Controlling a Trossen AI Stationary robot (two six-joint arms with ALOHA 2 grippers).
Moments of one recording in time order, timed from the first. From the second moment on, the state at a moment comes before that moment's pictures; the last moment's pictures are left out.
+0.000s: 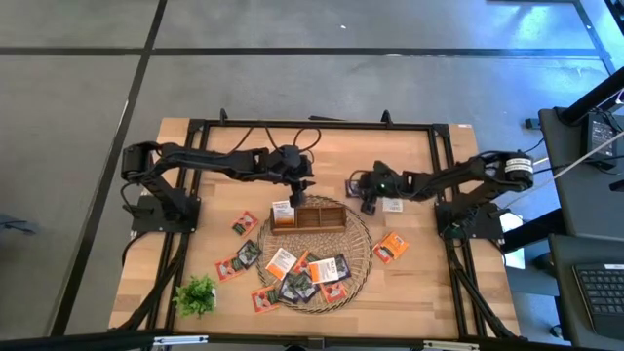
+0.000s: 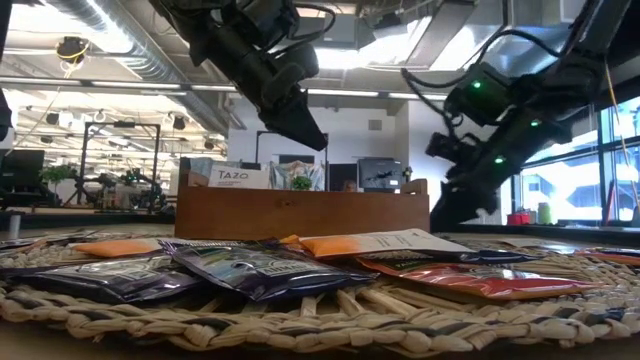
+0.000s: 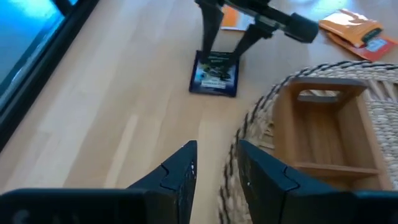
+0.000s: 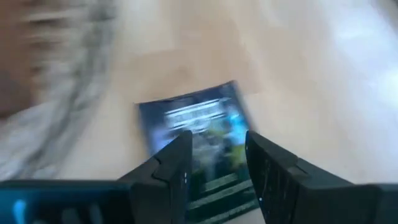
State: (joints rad) left arm 0.22 1.60 1.00 -0.10 -0.03 0.05; right arm -0.25 1.53 0.42 0.34 0.18 -0.06
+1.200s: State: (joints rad) left arm 0.33 1.93 1.07 0.14 -0.04 0.03; right arm -0.43 1.67 0.86 -0.03 0.00 -0.03
